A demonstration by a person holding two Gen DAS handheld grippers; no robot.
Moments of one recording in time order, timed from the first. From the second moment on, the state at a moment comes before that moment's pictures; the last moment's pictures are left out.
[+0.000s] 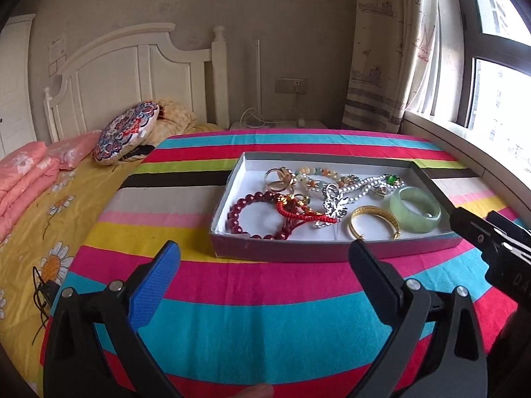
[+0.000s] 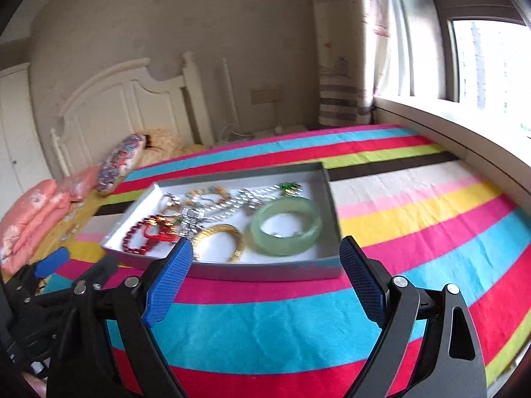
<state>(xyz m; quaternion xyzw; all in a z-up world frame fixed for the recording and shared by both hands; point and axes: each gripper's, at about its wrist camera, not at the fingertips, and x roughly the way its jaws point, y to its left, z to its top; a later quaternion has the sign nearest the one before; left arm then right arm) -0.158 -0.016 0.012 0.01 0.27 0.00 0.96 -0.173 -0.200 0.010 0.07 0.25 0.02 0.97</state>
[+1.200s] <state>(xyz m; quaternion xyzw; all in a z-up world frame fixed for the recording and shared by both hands) -0.164 -0.018 0.013 0.01 0.25 0.00 0.97 -0.173 -0.195 0.002 0.01 0.28 0.02 0.96</state>
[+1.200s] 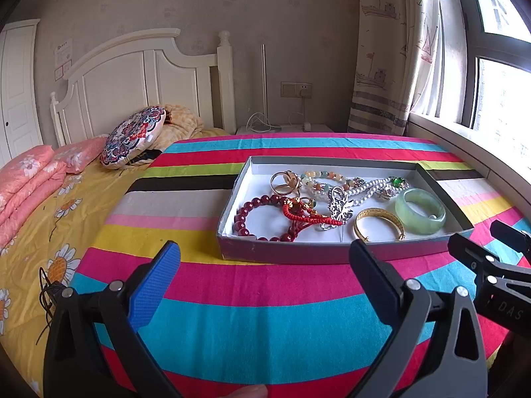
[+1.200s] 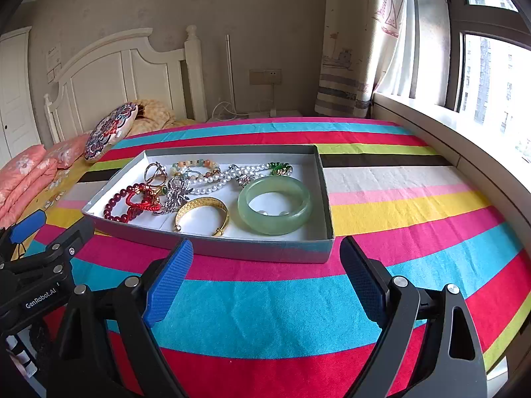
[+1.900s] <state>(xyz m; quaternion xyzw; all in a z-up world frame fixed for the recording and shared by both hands) -0.164 -0.018 0.013 0.01 0.25 0.00 0.97 -0.172 -0.194 0.001 0.01 0.29 0.02 0.96</state>
